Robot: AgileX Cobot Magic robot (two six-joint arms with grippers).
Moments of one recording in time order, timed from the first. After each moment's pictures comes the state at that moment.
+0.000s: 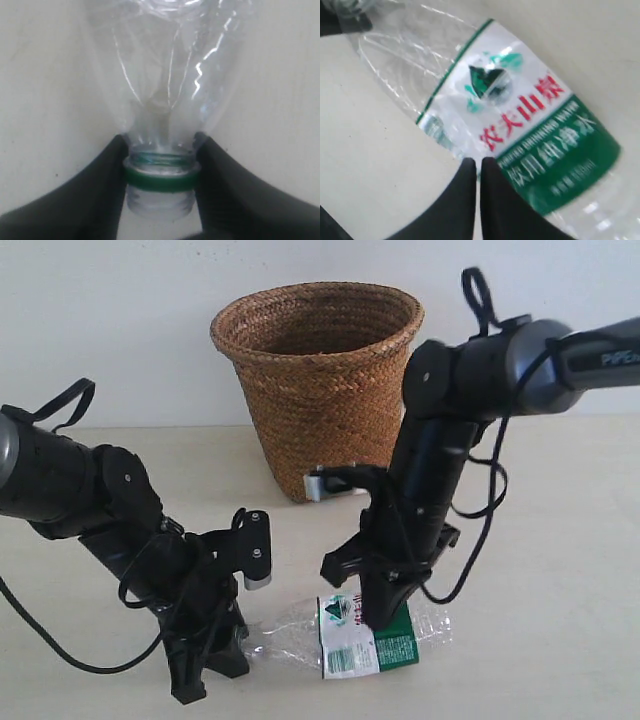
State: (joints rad) left arm -0.47 1.97 -1.01 -0.57 0.59 1.43; right arm 0.51 2.05 -1.45 0.41 1.18 -0.41
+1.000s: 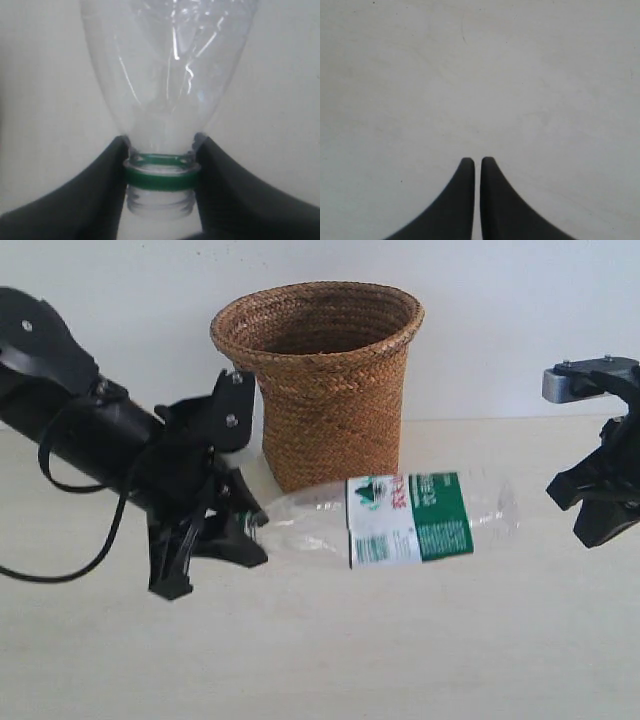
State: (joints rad) left arm -0.47 1.66 -1.13 -0.62 0.79 1.50; right arm 0.09 1.57 -1.13 0.22 1.03 -0.43
